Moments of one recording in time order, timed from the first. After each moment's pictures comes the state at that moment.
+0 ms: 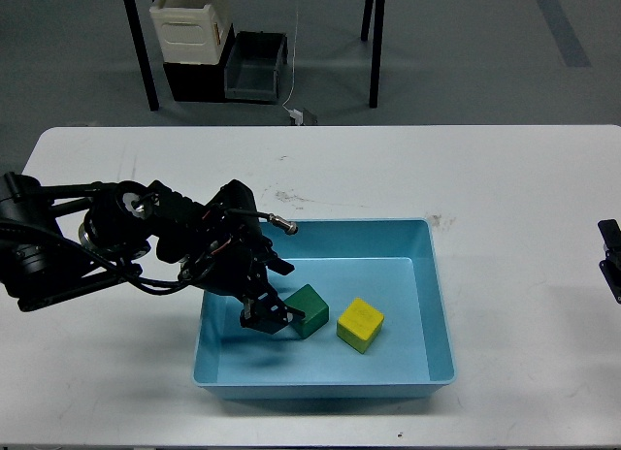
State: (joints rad) left arm -1.09 0.46 -0.02 -1.27 2.05 -0.37 -0.49; right arm -0.23 -0.37 1.42 1.53 -1.00 0.08 0.48
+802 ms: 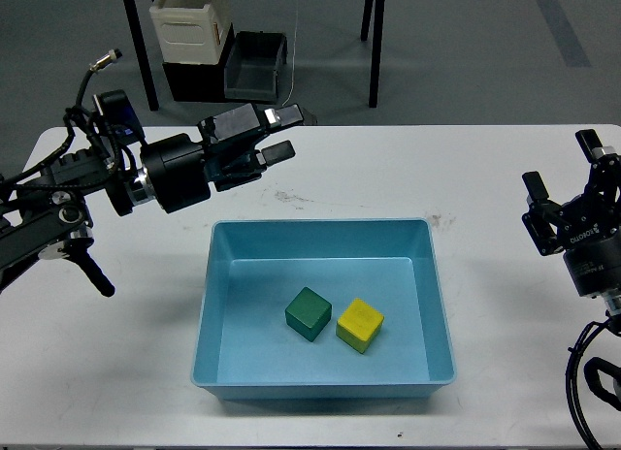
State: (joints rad) left arm -0.75 0.61 -0.50 -1.29 0.69 -0.44 -0.49; right arm -0.01 -0.26 1.29 1.52 -0.69 0.19 0.36
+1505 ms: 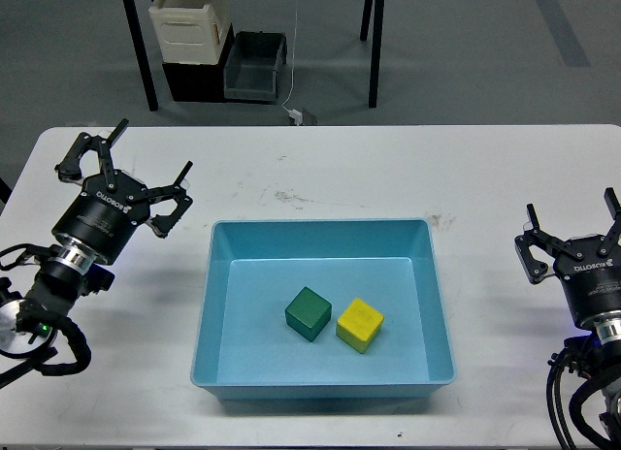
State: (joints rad) left arm -0.36 0.68 -0.59 -1.45 -0.59 -0.41 -0.49; right arm -0.12 -0.19 1.31 1.52 0.11 0.24 0.25
